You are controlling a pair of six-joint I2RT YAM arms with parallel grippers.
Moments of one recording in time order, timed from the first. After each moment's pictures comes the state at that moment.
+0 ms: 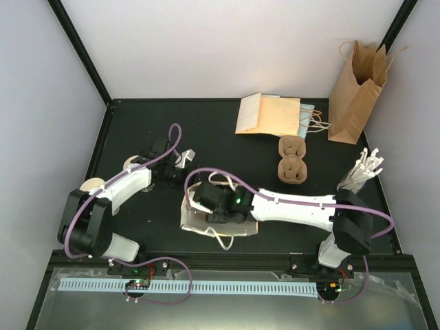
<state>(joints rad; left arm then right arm) -0.34 1.46 0.84 -0.48 0.71 -0.45 1.29 1.63 1.20 -0.63 0.41 -0.36</state>
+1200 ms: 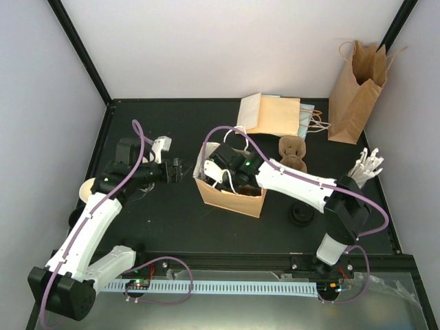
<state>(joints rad) -0.24 0.95 0.89 -0.60 0.61 -0.41 0.94 1.70 1.34 -0.74 0.01 -0.36</state>
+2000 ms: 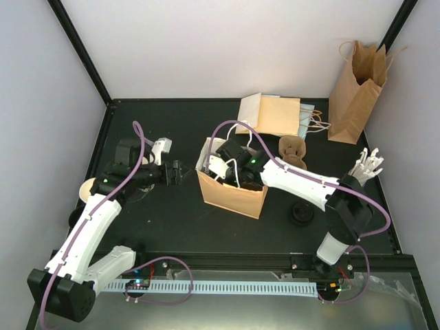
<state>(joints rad) -0.24 0.93 0.88 -0.63 0.62 -0.37 0.88 1.68 1.29 -0.65 -0.07 -0.33</state>
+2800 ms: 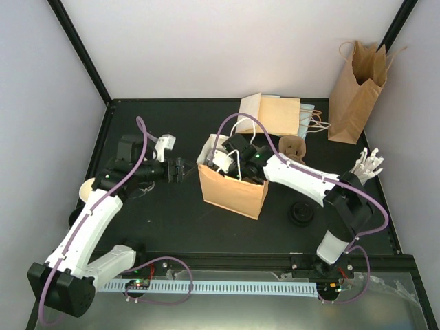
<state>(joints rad) -0.27 0.97 0.92 -0.61 0.66 -0.35 0.81 1.70 1.28 -0.60 -0.21 -0.31</state>
